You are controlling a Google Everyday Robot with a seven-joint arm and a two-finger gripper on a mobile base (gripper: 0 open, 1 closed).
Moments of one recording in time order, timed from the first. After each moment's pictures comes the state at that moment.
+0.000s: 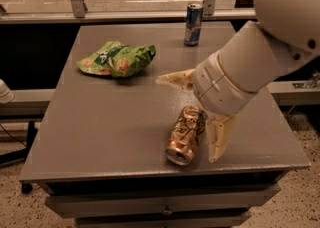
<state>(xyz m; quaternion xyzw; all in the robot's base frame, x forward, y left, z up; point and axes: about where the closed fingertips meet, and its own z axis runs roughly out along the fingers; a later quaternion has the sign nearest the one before) 0.405 -0.050 0.893 -0.87 0.43 0.05 0.24</state>
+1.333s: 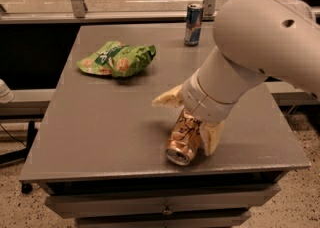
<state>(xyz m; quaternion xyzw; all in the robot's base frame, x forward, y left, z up) 0.424 -0.053 0.841 -0.93 0.32 -0.01 0.18</state>
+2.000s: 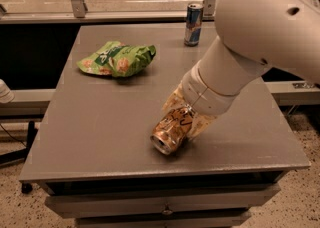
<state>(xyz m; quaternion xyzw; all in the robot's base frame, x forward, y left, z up) 0.432 -0.053 0.855 -0.93 0.32 -0.02 0.18</state>
